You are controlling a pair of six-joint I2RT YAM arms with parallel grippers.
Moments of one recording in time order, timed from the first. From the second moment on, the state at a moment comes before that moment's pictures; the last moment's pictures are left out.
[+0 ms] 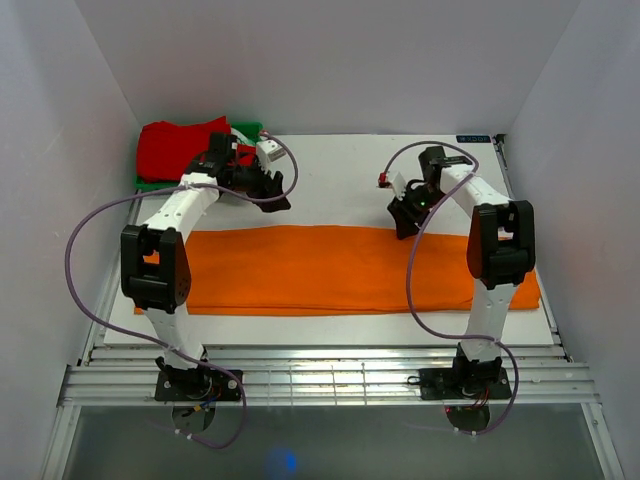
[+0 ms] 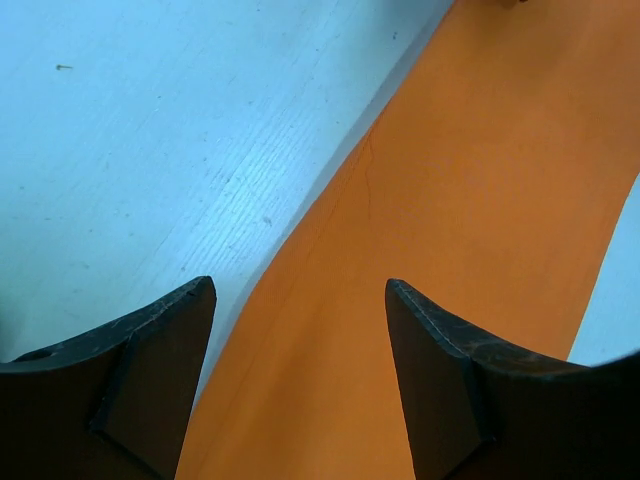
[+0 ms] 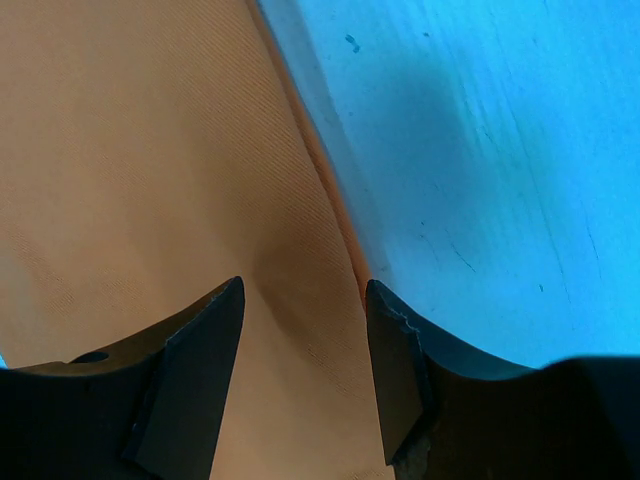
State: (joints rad) left arm -0.16 1.80 1.51 -0.56 0.81 0.53; right arm 0.15 2.03 1.61 -0.97 -0.53 -0.89
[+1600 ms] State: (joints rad) left arm -0.68 2.32 1.72 -0.23 0.92 -0.28; right arm 0.41 1.31 0.37 0.22 -0.13 -1.11
